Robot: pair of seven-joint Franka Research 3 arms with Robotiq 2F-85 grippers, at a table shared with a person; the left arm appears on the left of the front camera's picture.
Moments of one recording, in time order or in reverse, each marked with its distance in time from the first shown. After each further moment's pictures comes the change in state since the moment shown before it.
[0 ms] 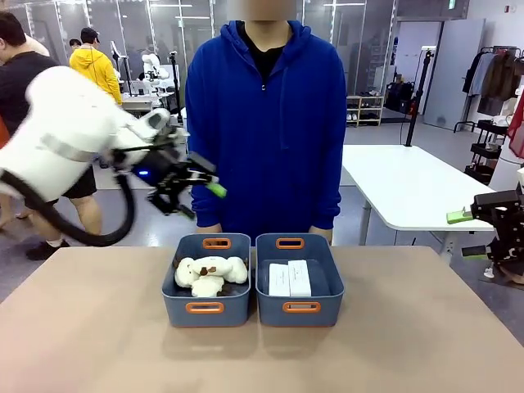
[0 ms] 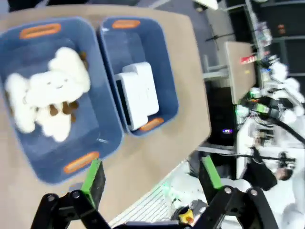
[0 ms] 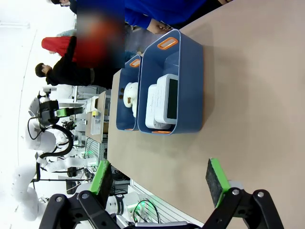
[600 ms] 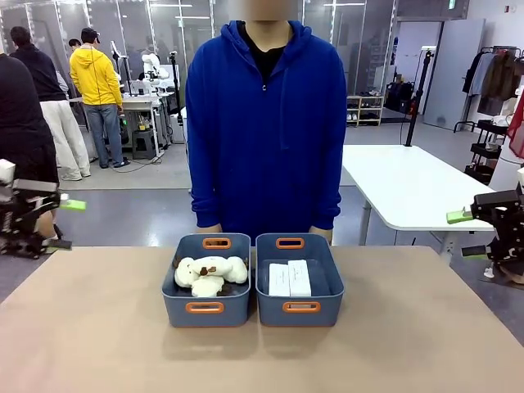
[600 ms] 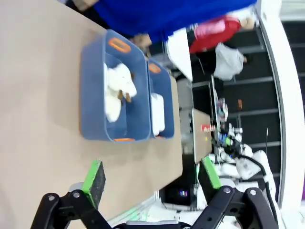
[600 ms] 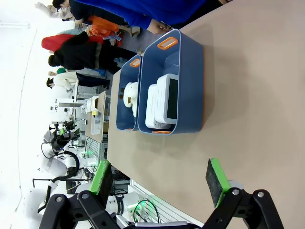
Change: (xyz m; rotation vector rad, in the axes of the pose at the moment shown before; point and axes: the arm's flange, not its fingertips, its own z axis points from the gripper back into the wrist) left arm -0.151 0.153 0.149 -0.157 -0.403 0.254; right arm 0.000 0.000 0.000 0.000 0.000 0.000
